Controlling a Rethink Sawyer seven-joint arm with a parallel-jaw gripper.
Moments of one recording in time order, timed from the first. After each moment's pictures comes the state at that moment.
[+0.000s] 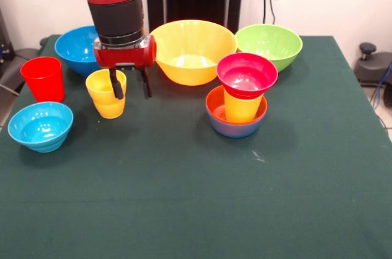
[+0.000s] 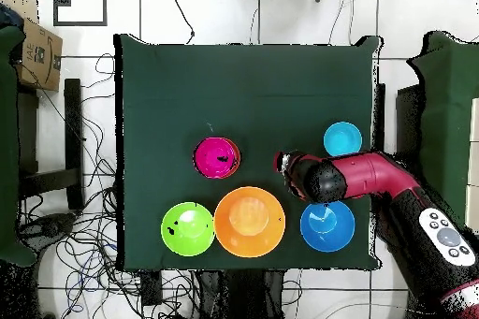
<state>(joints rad) -1.00 -0.52 0.73 1.77 -0.87 0.59 2.06</state>
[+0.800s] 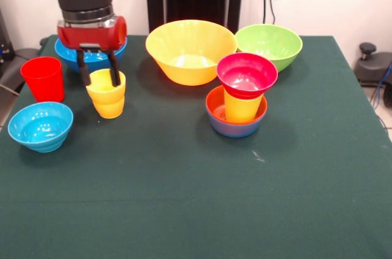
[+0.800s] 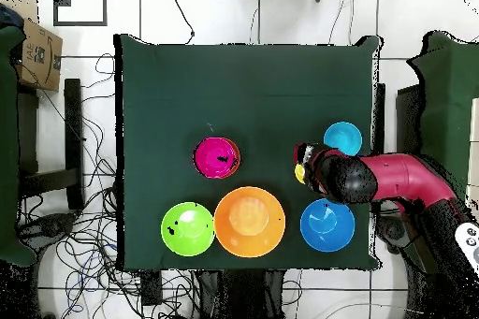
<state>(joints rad) -1.06 -0.63 0.75 1.77 -0.79 0.59 2.06</state>
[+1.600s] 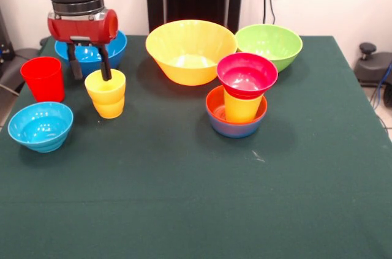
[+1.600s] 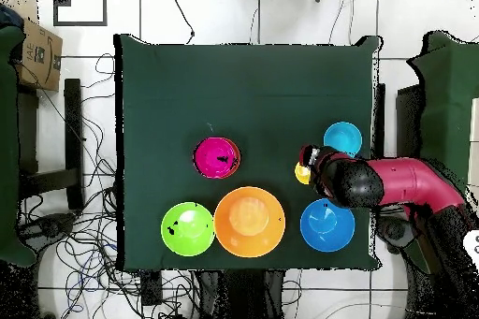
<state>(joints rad) -1.08 -0.65 0.75 1.79 -0.79 0.59 2.06</state>
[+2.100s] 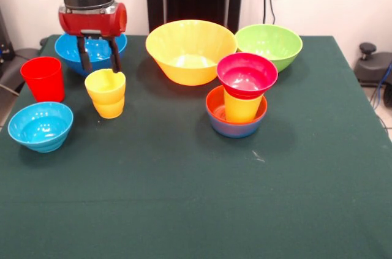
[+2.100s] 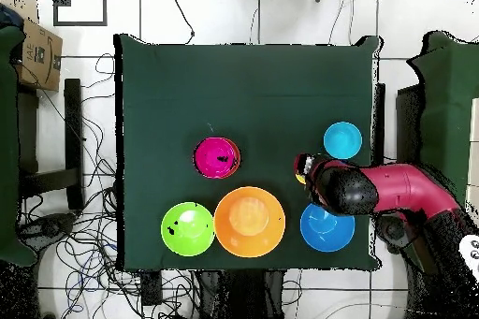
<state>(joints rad) -1.08 -0.68 0.75 1.84 -0.79 0.59 2.06</state>
